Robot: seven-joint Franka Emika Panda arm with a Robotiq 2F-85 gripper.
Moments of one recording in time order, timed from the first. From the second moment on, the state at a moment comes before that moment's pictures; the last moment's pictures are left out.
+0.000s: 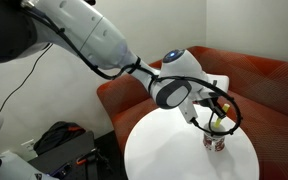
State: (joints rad) arm -0.08 0.68 -0.10 -1.85 -0.01 3.05 0.18
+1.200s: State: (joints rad) arm -0.06 0.42 -0.03 -1.96 -0.04 2.69 -0.02
